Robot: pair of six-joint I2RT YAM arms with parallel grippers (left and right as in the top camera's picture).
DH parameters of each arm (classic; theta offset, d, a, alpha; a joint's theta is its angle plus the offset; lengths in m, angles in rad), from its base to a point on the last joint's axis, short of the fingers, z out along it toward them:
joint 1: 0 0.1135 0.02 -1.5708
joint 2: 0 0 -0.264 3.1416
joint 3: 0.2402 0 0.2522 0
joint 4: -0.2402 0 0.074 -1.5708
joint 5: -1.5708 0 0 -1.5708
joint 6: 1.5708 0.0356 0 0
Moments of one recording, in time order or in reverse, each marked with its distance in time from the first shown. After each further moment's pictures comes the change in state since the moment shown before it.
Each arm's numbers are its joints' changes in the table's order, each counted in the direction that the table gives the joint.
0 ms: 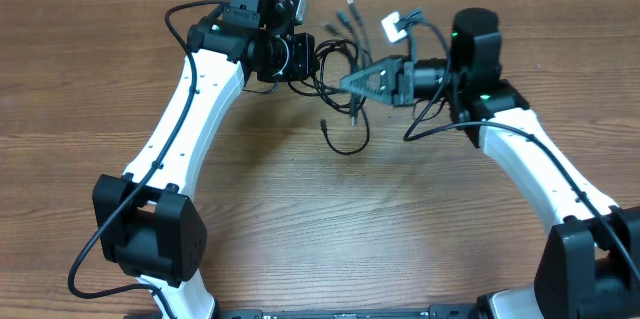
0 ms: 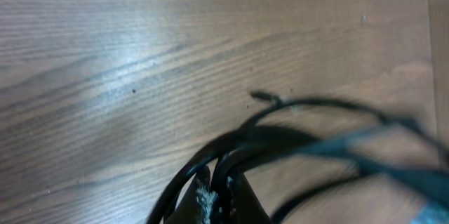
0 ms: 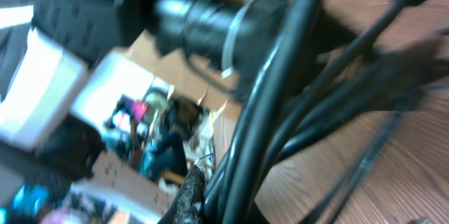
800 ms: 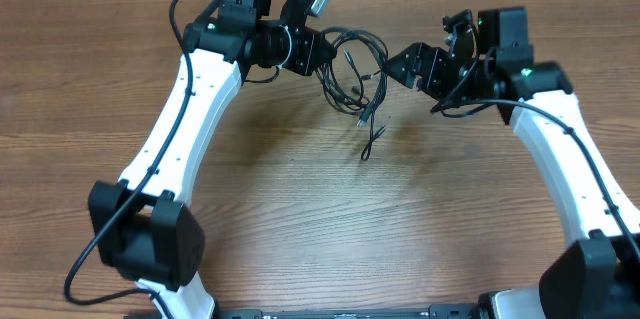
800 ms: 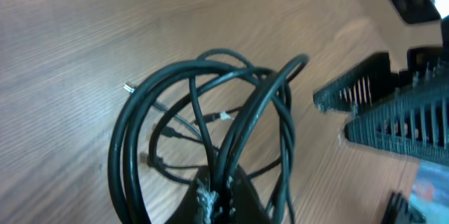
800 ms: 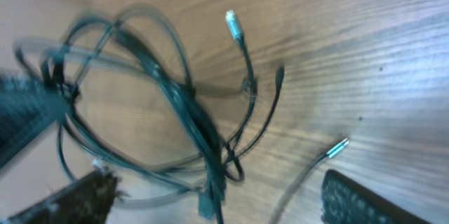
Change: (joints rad) left arm -0.003 -0.031 0.017 0.124 -0.191 0.297; right arm -0.082 -0.021 0.241 -0.857 -0.664 -0.229
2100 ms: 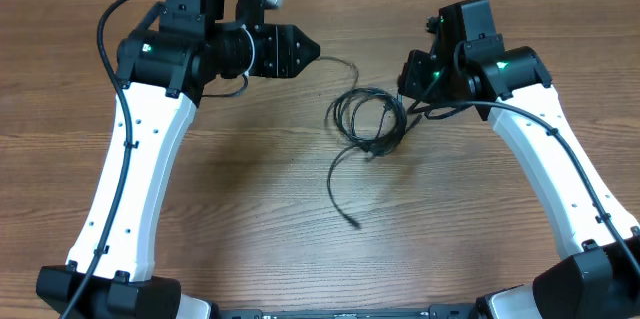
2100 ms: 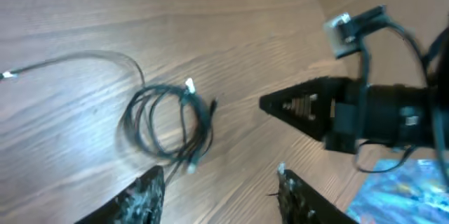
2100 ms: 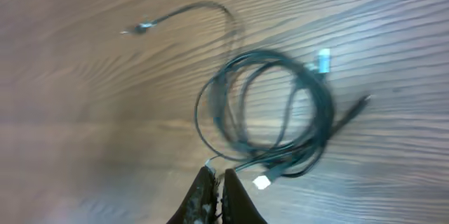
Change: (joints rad) left arm 0.059 -0.220 0.026 -0.225 0.031 -0.208; right arm 0.151 0.018 0.111 -0.181 -0.336 0.081
